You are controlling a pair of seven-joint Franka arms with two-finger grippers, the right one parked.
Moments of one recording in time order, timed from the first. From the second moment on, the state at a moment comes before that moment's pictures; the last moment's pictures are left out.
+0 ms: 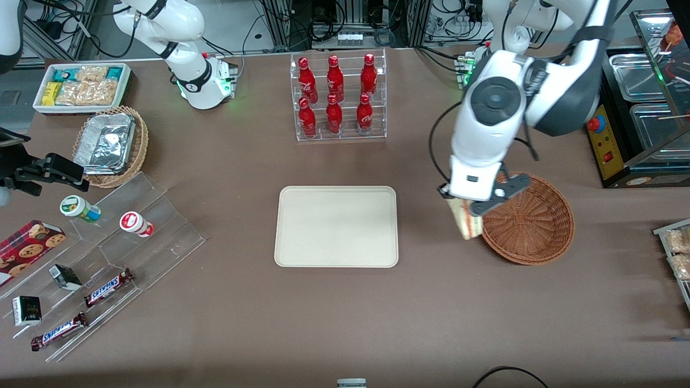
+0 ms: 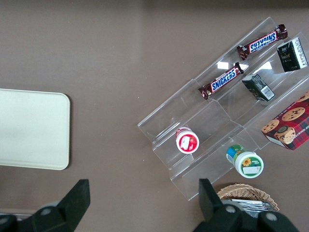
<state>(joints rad) -0.43 0.23 -0.10 -1.64 0.14 1.80 -1.04</state>
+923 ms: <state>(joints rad) -0.69 0.55 -0.10 -1.63 0.14 2.21 -1.04</state>
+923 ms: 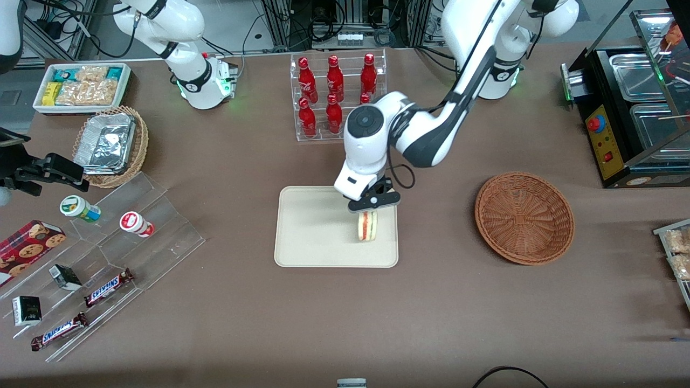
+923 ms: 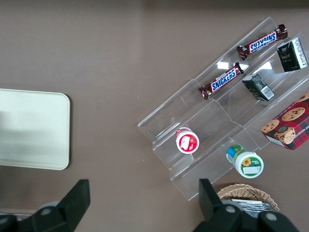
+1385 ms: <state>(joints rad) -0.70 0.61 -0.09 -1.63 0.14 2.26 -1.04</state>
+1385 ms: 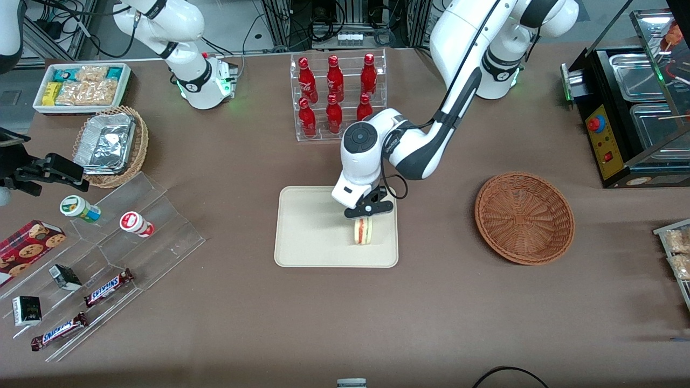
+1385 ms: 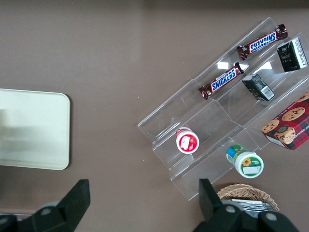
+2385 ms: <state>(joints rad) -0.70 0.66 -0.08 -1.61 0.18 2.30 -1.04</state>
